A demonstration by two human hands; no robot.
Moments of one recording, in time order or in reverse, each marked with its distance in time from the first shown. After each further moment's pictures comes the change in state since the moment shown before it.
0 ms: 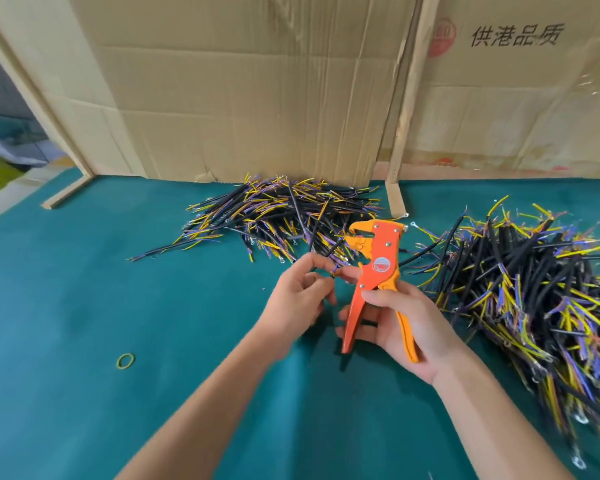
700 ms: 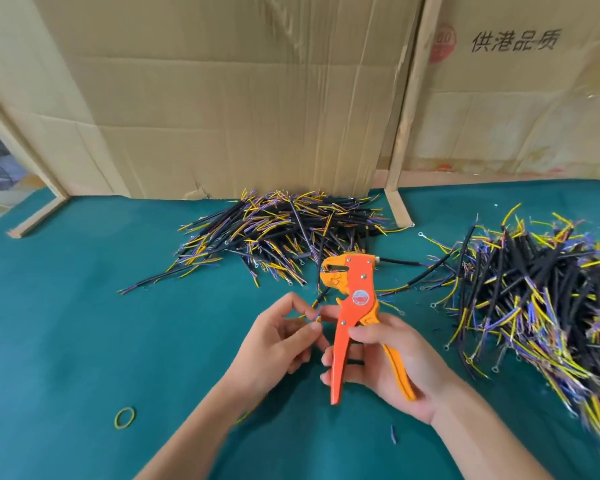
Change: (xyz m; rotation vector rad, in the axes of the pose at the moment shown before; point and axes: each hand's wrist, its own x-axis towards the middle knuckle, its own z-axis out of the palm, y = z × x) left_hand -0.003 -0.034 -0.068 -0.069 -0.226 0.052; right_hand 0.018 0.028 0.032 0.093 -0.072 0.117
